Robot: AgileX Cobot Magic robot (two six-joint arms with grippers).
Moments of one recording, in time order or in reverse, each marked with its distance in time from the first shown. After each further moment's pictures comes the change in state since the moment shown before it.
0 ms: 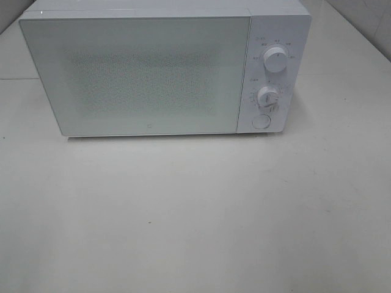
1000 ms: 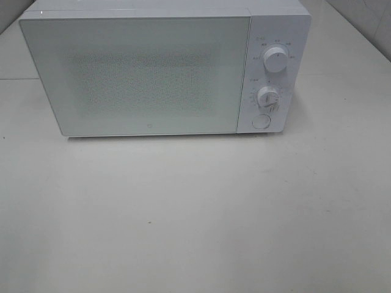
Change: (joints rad) left arm 0.000 0.000 0.000 0.000 0.001 0.000; right arm 0.000 -0.250 -0.027 0.000 0.466 0.000
